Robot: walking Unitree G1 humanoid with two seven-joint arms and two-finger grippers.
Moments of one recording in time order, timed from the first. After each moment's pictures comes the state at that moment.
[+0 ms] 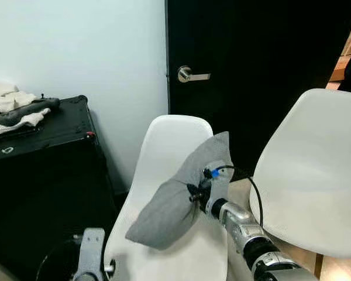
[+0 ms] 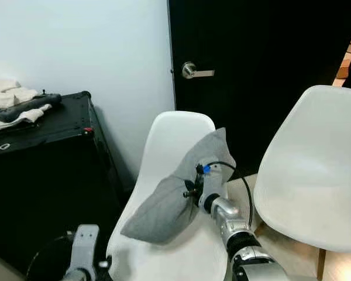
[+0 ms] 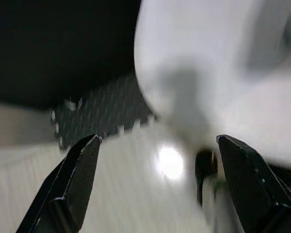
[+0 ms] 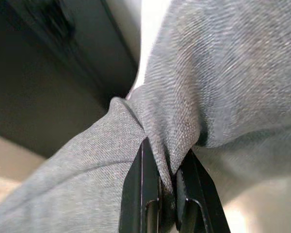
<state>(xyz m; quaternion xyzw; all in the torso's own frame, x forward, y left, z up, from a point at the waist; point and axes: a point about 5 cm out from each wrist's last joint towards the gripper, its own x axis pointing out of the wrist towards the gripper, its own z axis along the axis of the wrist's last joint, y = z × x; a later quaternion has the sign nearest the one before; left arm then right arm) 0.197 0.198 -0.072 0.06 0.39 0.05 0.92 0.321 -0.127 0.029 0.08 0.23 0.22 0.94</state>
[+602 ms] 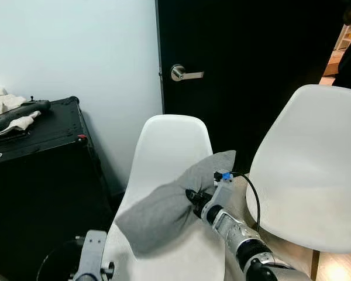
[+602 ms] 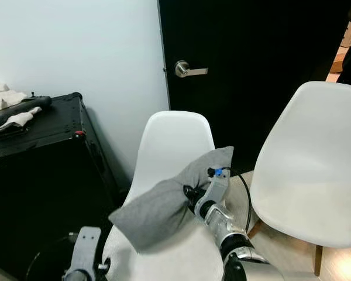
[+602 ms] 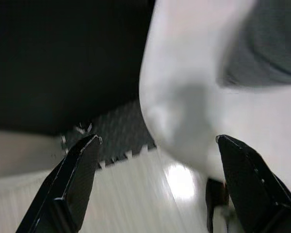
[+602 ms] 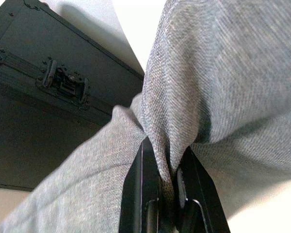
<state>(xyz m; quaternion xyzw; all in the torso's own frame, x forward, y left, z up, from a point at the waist) 0.228 0.198 -0.051 0.08 0.32 0.07 0.94 0.331 -0.117 0.037 0.31 0.23 0.14 0.91</state>
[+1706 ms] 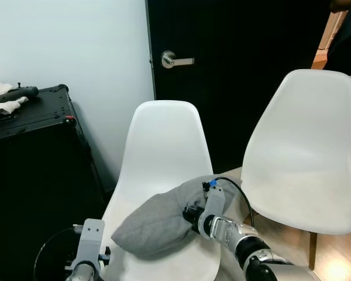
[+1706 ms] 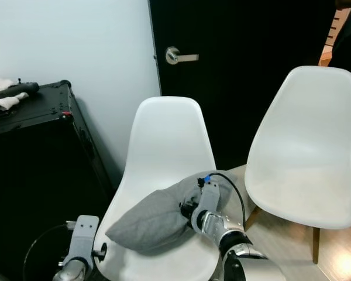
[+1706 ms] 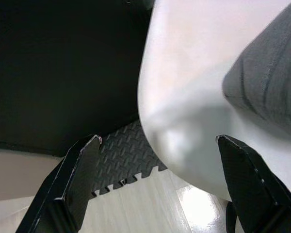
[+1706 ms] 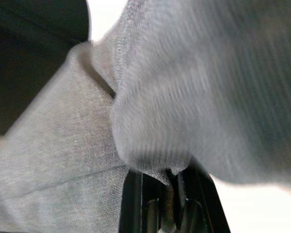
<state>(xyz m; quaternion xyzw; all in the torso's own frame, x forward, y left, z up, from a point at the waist) 0.238 0.205 -0.041 0.11 0.29 0.09 0.95 0.314 -0.110 0.014 0.19 0.40 0.14 0.89</state>
